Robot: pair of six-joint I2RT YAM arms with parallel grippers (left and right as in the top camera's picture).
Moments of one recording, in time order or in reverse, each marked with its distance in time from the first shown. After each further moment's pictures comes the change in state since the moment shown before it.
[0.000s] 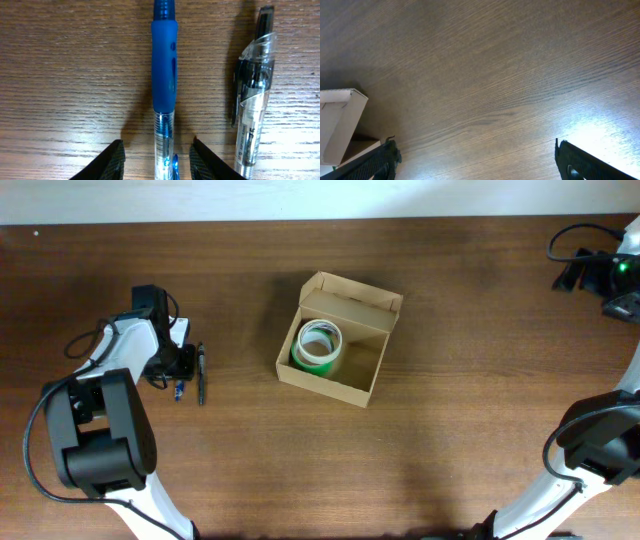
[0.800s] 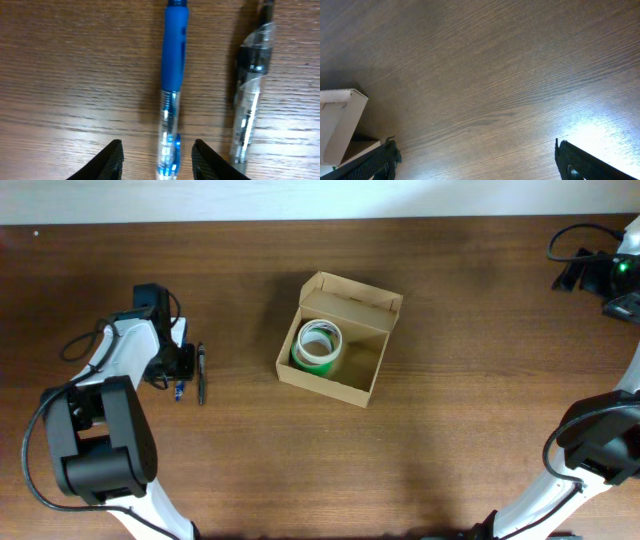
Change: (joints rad) left arm -0.010 -0.043 -0.005 -0.035 -0.039 -0.054; right arm 0.000 0.000 0.000 0.001 0.000 0.000
